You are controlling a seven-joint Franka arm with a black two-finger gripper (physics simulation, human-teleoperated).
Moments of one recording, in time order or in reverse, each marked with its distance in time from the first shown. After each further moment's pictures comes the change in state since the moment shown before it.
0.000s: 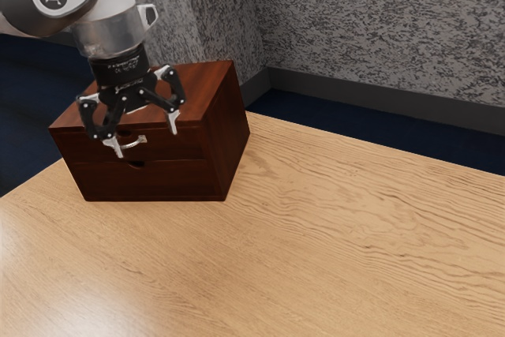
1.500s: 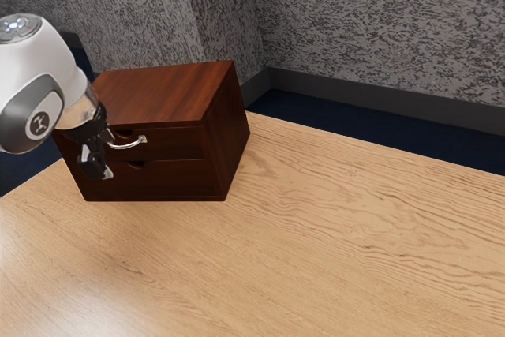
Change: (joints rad) arm 0.547 -0.166 -0.252 -0.578 0.183 0.803 -0.881
